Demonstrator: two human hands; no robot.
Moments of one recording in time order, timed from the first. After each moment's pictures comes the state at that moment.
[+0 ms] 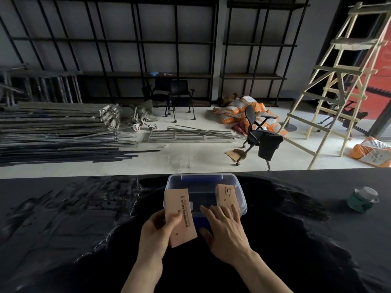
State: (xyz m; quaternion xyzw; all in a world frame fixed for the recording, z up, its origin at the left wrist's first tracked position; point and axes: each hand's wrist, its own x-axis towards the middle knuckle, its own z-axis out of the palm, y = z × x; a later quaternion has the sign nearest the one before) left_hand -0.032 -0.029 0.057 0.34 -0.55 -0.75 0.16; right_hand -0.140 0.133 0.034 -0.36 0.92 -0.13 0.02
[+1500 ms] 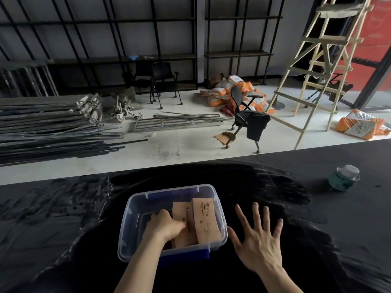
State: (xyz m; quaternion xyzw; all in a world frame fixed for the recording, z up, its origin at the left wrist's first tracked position) left_hand -0.131 0.002 0.029 0.37 -0.84 -0.37 -0.15; right_hand -0.181 0.251 -0.059 -0.11 0.99 -0.06 0.04
